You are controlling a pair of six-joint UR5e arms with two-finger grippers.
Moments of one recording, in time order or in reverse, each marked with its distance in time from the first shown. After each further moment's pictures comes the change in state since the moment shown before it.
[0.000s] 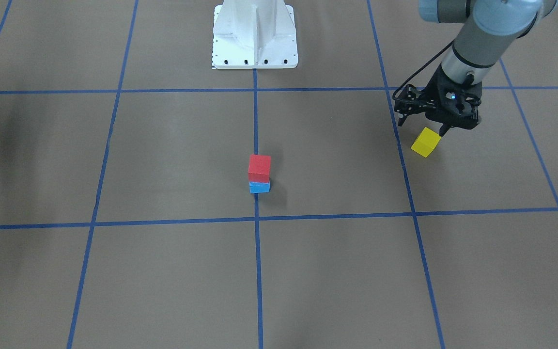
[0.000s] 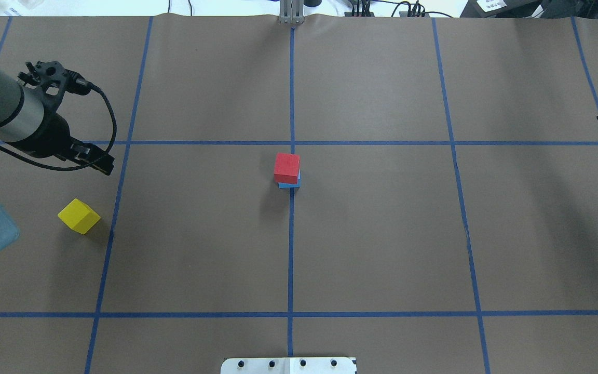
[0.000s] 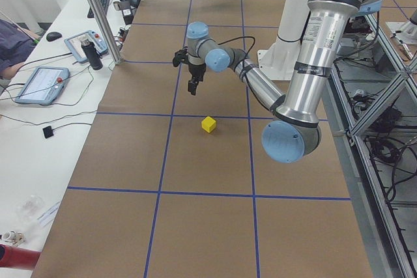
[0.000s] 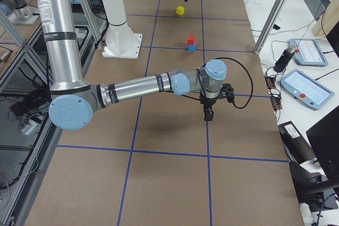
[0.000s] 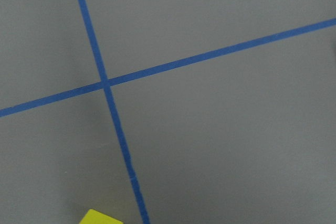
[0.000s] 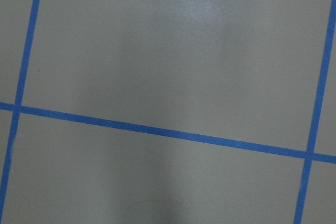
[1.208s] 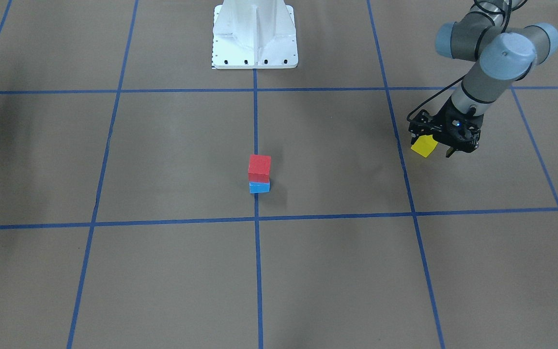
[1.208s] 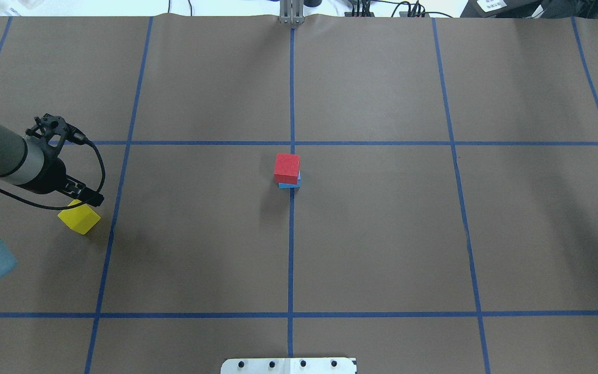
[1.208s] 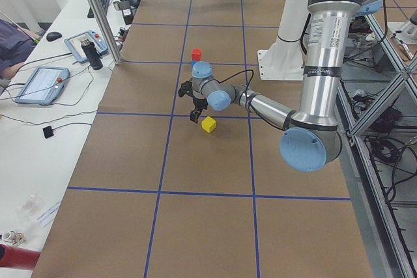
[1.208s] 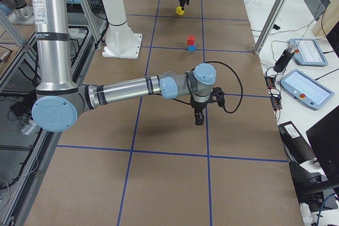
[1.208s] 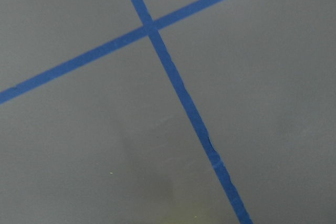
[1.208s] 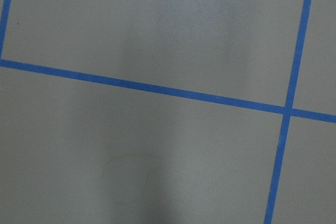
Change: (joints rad) left arm 0.084 0.110 0.207 -0.343 0.050 0.050; right arm 0.007 -0.076 0.056 0.000 -0.001 -0.023
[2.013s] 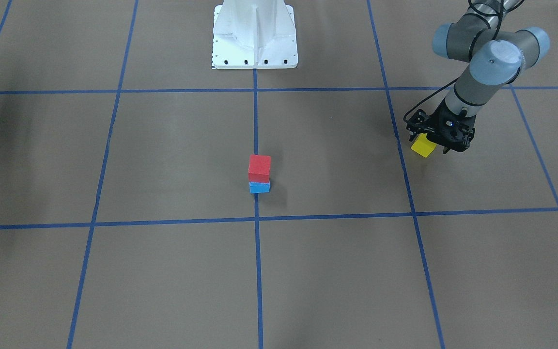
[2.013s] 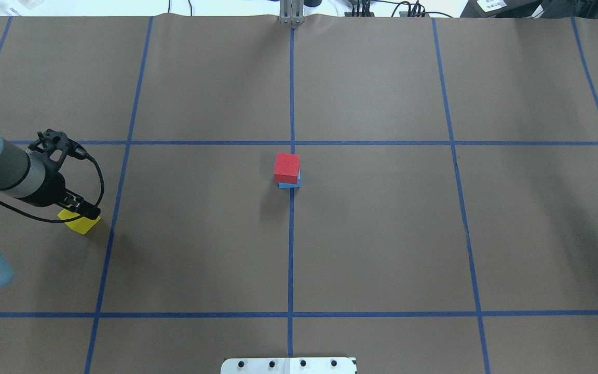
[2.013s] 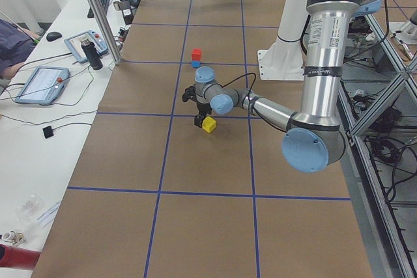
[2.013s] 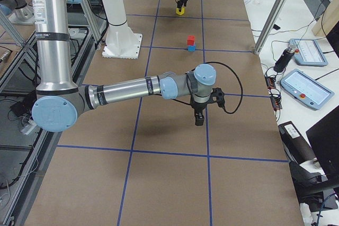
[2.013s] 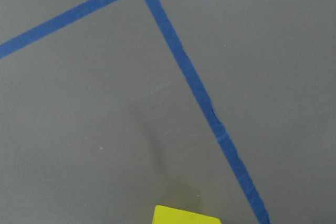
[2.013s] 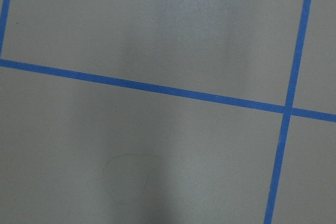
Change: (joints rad) left arm 0.030 0.032 0.009 -0.002 0.004 0.001; right arm 0.000 0.000 -0.005 0.000 0.000 0.000
